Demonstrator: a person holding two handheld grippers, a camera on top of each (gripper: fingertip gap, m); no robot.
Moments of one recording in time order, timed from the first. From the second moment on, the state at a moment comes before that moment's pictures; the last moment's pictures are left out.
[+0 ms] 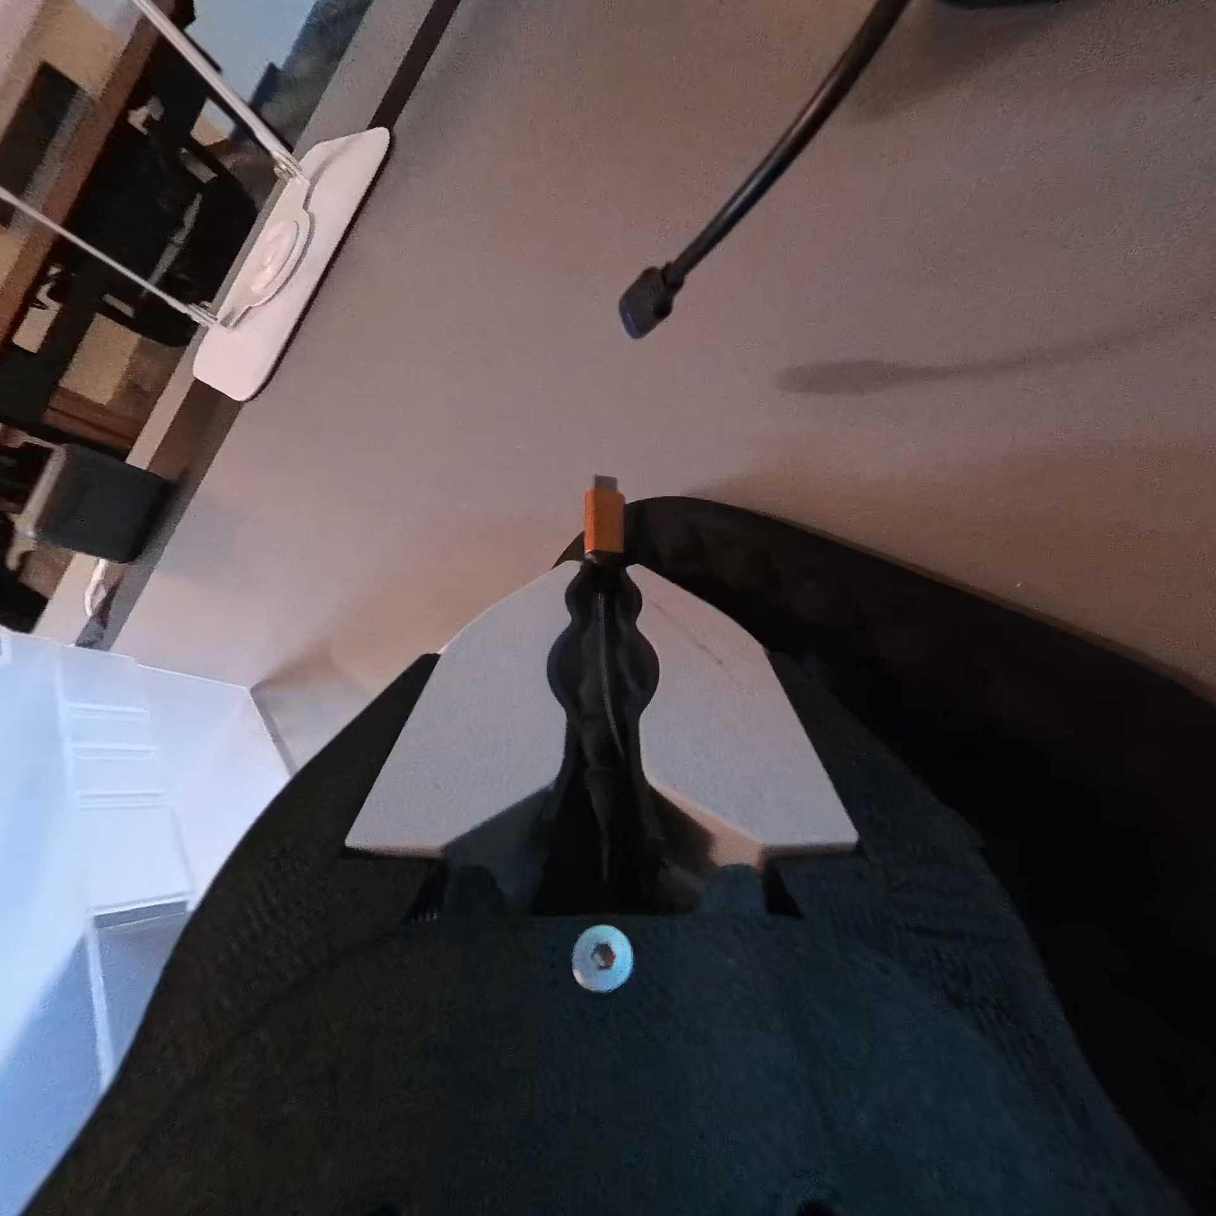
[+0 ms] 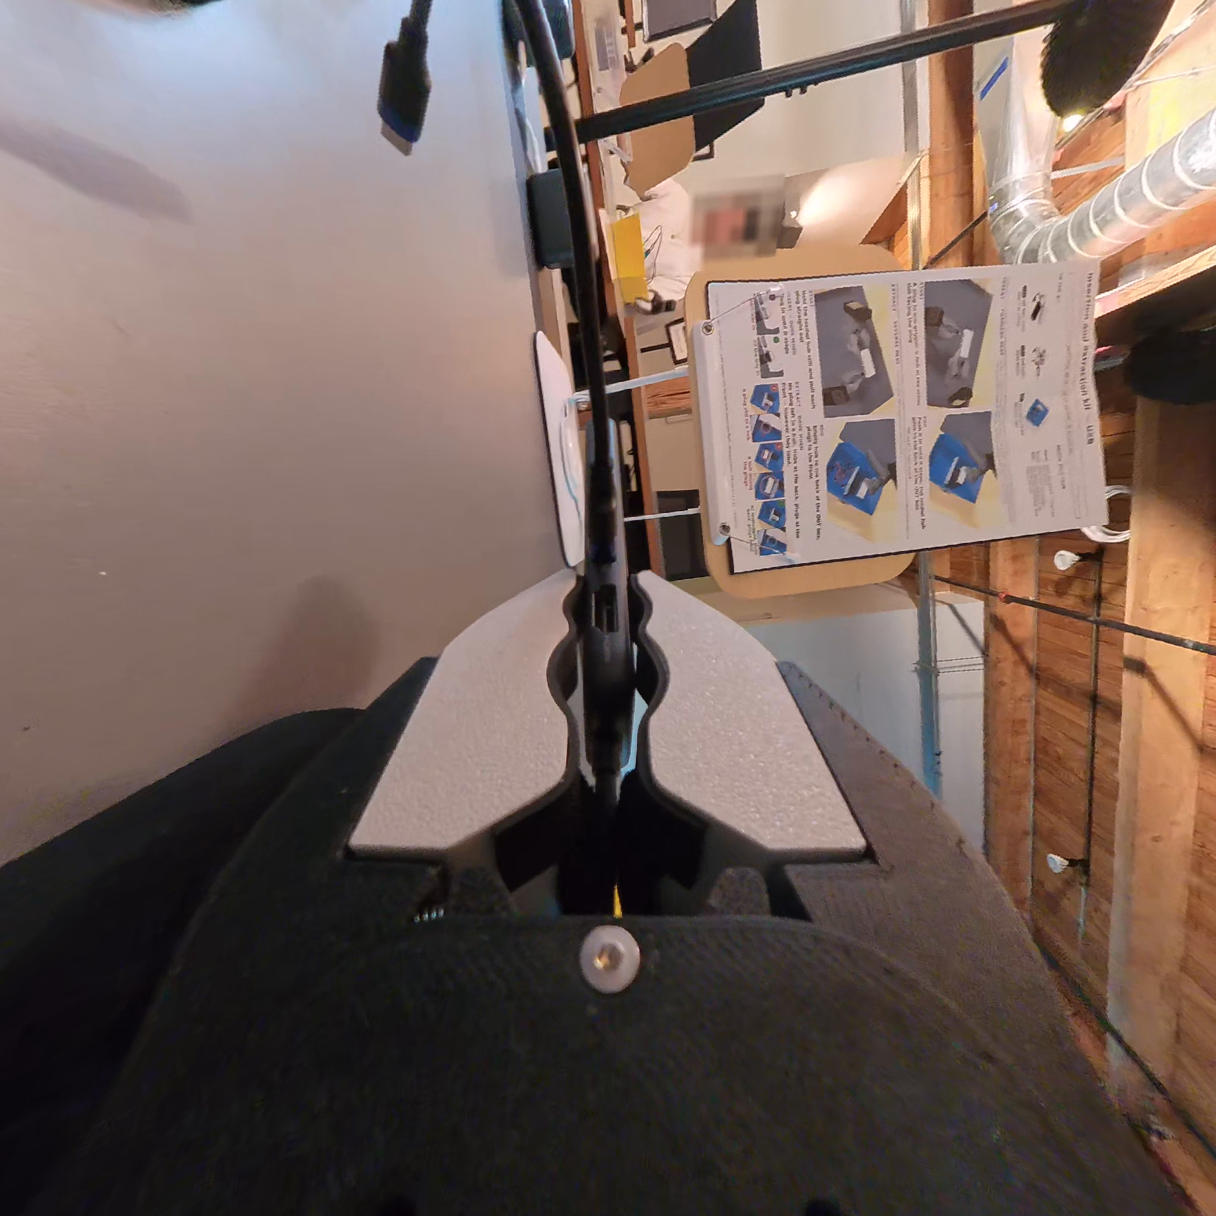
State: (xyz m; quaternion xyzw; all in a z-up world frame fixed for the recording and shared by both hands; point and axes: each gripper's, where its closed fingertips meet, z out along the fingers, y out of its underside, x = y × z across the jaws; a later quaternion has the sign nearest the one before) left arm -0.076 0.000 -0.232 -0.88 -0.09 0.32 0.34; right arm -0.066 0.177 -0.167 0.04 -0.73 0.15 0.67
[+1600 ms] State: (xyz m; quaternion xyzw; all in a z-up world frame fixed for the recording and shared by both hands) left arm -0.059 0.106 -0.174 -0.80 -0.25 0.00 0.54; right arm -0.057 0.153 -0.160 0.12 -0.68 0.06 0.72
